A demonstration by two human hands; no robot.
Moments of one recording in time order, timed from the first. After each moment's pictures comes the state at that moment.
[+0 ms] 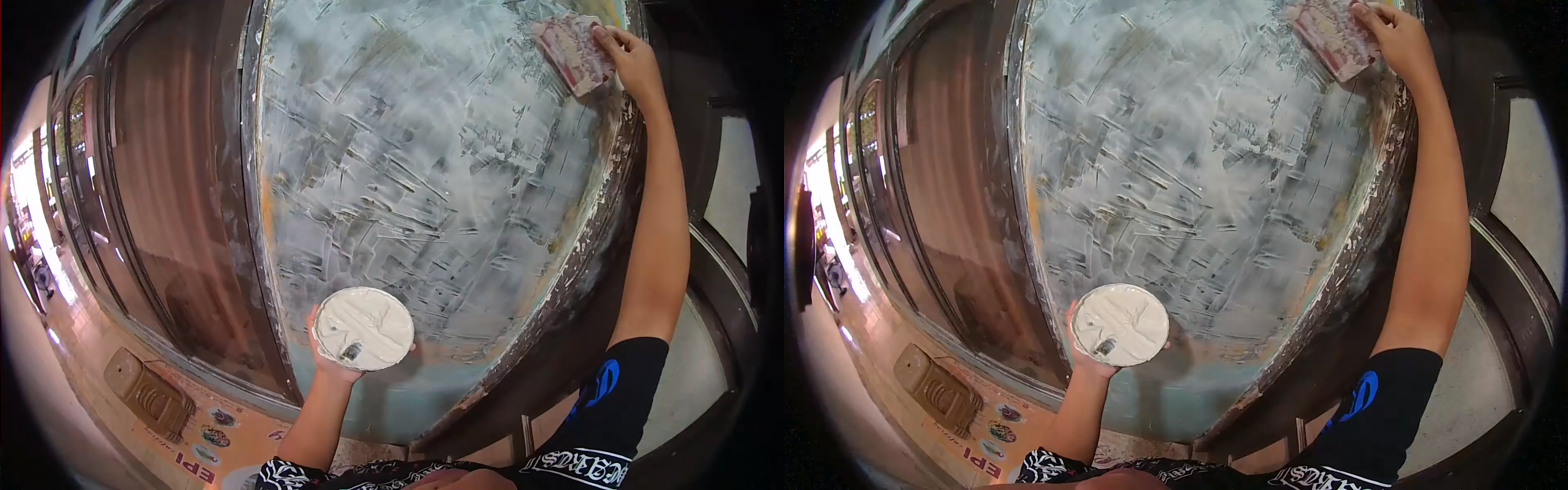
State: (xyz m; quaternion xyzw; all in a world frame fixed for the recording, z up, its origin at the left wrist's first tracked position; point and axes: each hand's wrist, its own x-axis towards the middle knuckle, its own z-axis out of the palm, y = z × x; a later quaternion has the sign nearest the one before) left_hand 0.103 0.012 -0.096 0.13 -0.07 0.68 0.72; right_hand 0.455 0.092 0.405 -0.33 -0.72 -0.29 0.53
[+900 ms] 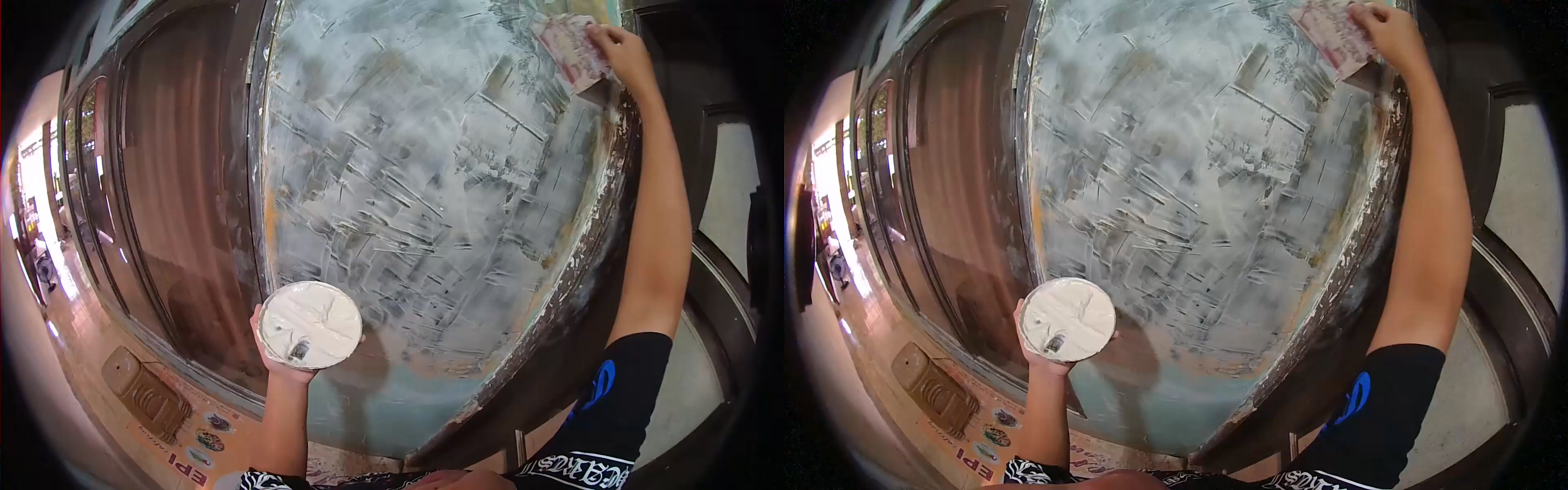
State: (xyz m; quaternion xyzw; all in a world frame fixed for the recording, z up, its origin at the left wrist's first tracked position) left_hand 0.052 -0.019 -0.061 0.24 -0.05 0.75 0.62; right_hand 0.465 0.100 0.447 -0.33 -0.73 -0.30 0.52
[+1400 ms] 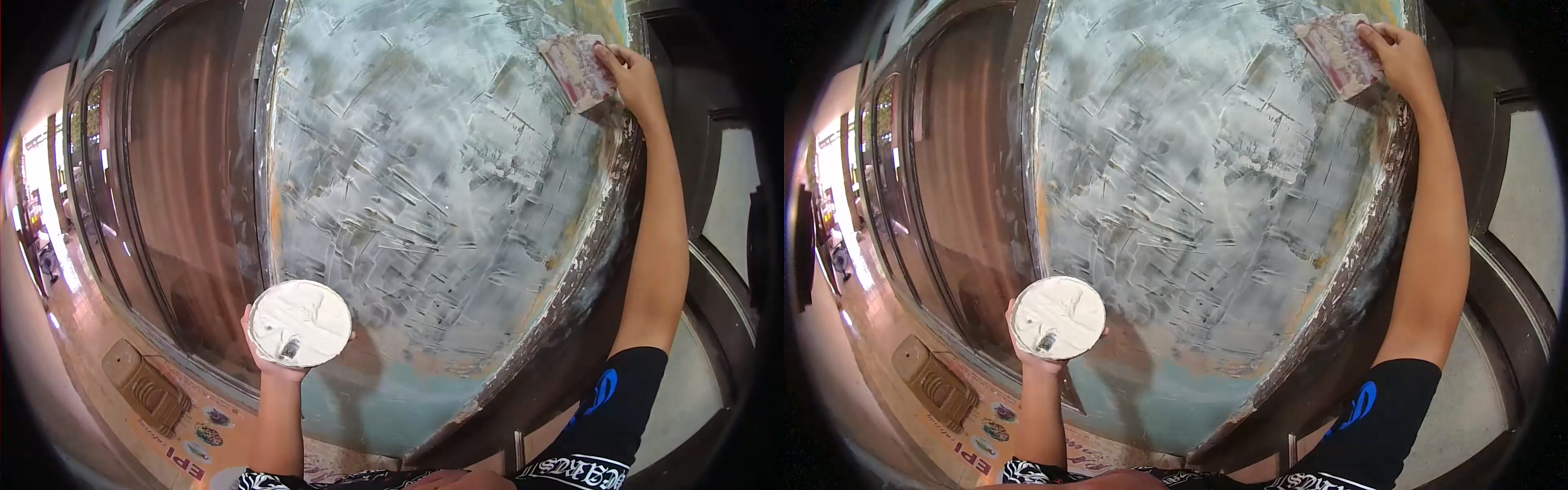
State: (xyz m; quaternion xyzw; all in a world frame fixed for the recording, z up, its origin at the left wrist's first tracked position) left_hand 0.035 -0.023 -0.074 0.22 -0.05 0.78 0.59; right_hand 0.462 0.090 0.412 -0.33 -0.74 -0.27 0.53
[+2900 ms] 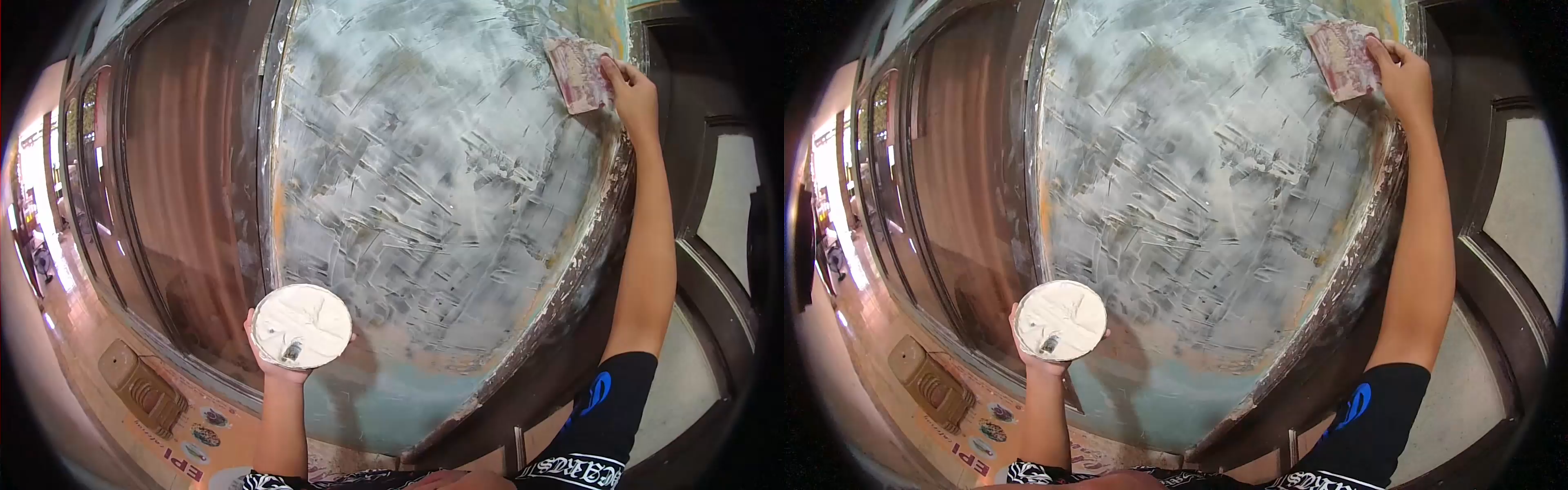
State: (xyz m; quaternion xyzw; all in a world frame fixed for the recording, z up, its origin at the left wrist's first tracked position) left_hand 0.033 -0.030 -0.077 0.22 -0.08 0.75 0.62; right_hand 0.458 0.102 0.389 -0.31 -0.66 -0.29 0.62
